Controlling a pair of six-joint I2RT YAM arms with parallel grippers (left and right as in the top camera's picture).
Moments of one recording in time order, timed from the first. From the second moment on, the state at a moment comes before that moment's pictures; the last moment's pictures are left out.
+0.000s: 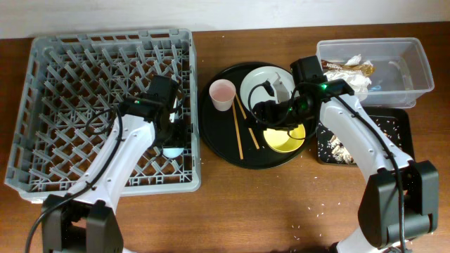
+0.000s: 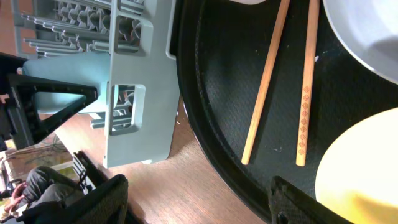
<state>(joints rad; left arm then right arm) -0.27 1.67 1.29 -1.01 -0.04 -0.25 0.21 1.77 1.36 -0.85 -0.70 0.13</state>
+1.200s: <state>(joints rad) -0.18 1.67 1.49 -0.94 -0.03 -0.24 0.45 1.93 1.36 -0.29 -0.13 0.65</state>
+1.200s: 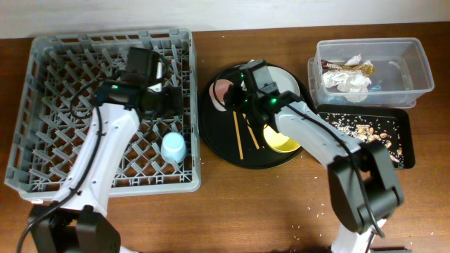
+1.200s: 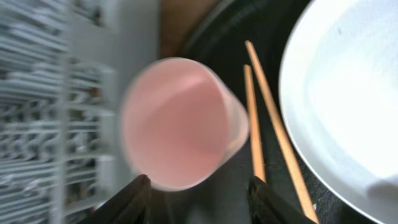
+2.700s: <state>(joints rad) -0.06 1.67 1.49 -0.91 0.69 -0.04 0.06 1.80 1.36 -0.41 -0.94 0.48</state>
